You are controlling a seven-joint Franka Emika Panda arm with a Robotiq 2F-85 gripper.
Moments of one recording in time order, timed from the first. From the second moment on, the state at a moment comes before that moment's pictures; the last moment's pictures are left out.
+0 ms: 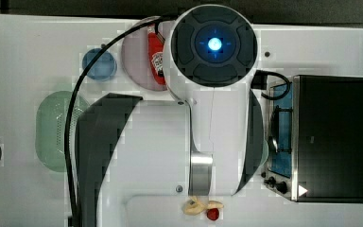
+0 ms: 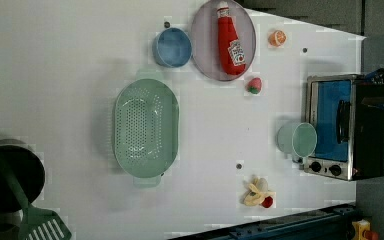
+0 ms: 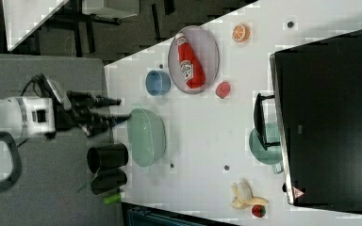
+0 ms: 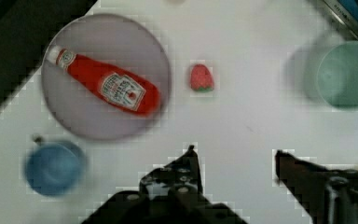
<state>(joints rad) -0.01 -0.03 0.00 -1.80 0.01 0.19 0.04</state>
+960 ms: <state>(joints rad) -0.01 -0.54 0.25 -2.05 -0.01 0.11 0.08</state>
